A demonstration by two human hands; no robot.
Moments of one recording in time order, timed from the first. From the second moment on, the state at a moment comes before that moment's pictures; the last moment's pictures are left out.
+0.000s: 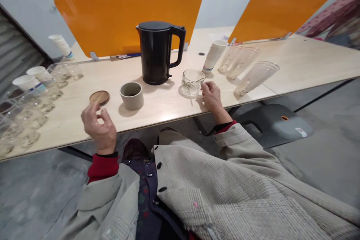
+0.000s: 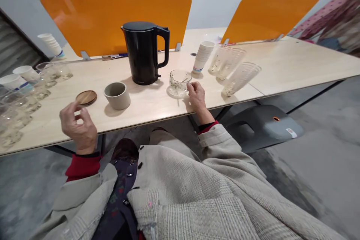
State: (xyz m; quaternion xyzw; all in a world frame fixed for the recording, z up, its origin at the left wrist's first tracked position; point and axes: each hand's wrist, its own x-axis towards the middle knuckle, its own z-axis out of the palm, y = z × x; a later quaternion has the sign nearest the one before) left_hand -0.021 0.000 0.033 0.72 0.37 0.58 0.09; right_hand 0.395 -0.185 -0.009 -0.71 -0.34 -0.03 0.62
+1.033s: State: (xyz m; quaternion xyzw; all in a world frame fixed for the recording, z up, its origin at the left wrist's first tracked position) left_hand 0.119 -0.017 -0.021 0.81 0.16 0.37 0.42; right_hand 0.300 -0.182 0.037 -0.70 -0.47 -0.05 0.54
